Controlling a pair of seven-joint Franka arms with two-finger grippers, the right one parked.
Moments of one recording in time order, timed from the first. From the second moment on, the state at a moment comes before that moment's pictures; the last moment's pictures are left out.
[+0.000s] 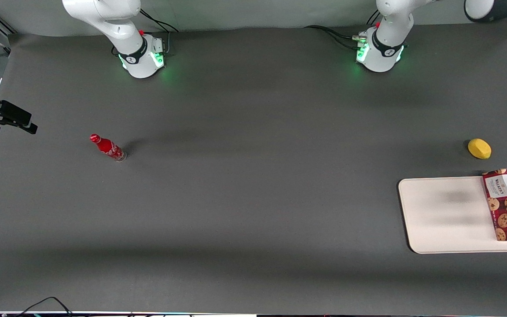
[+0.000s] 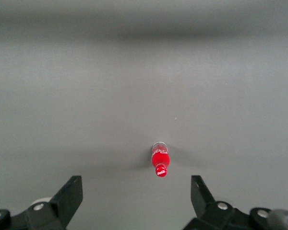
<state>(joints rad) 0.37 0.65 -0.06 -1.13 0.02 1.69 0.32</state>
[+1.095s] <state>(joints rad) 0.07 0.09 -0.09 -1.48 0.02 1.42 0.02</state>
